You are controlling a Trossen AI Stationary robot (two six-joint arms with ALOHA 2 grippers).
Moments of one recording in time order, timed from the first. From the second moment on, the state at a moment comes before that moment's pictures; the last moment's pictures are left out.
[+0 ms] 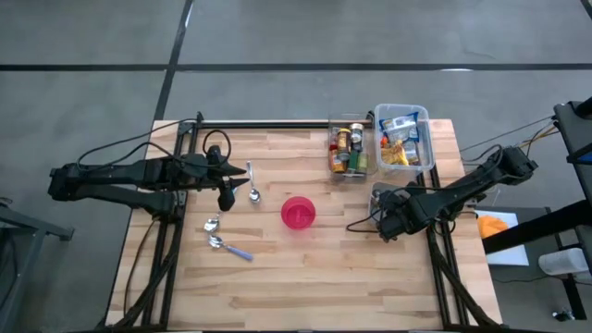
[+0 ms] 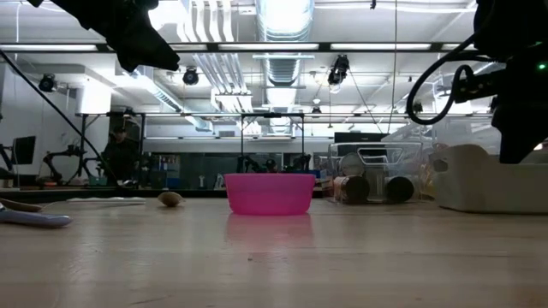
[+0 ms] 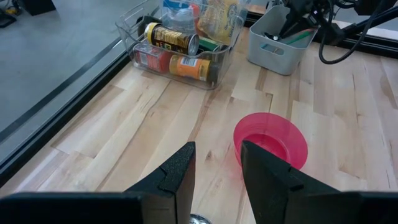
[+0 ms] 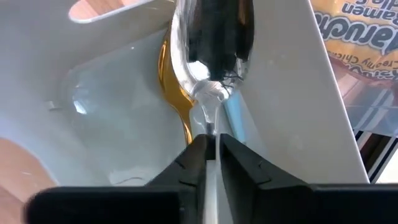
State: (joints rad) left arm 0.05 0.81 0.71 -0.45 -0.24 -0.18; right arm 0.40 1.28 0.68 -1.14 0.43 1.13
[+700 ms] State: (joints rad) left arm 0.05 0.81 0.71 -0.45 -0.24 -0.18; right arm 0.40 1.28 0.70 -1.14 0.43 1.13
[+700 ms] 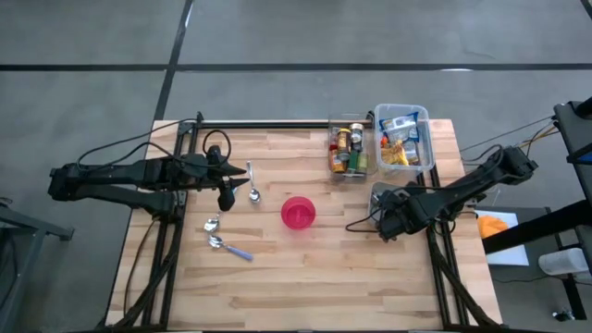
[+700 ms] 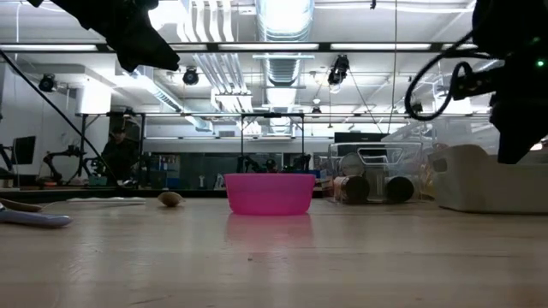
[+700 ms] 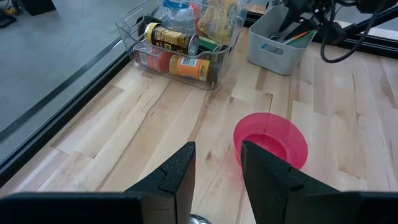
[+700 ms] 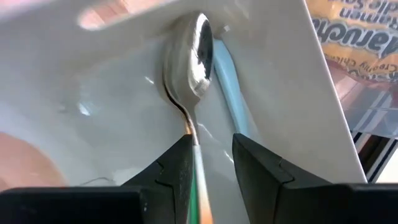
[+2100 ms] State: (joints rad) left arm 0.05 0.81 0.71 -0.45 -0.24 -0.18; right arm 0.17 0.83 0.37 0.36 0.39 0.14
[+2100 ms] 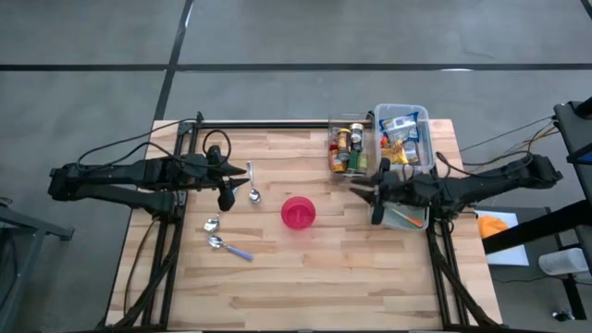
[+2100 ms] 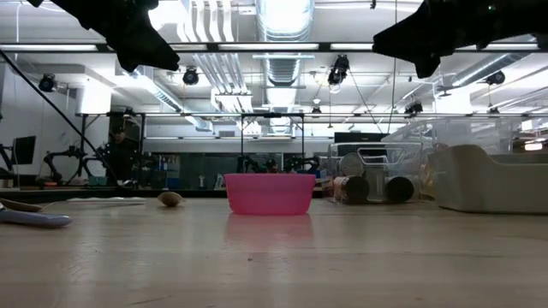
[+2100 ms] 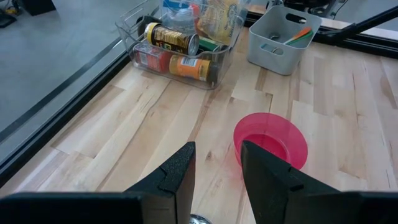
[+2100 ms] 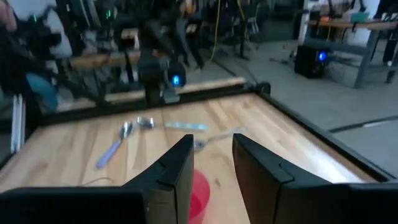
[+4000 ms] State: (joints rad) left arm 0.05 0.81 0.71 -0.42 -0.24 -0.31; right arm 0.11 0.79 0.32 0.37 0.31 0.14
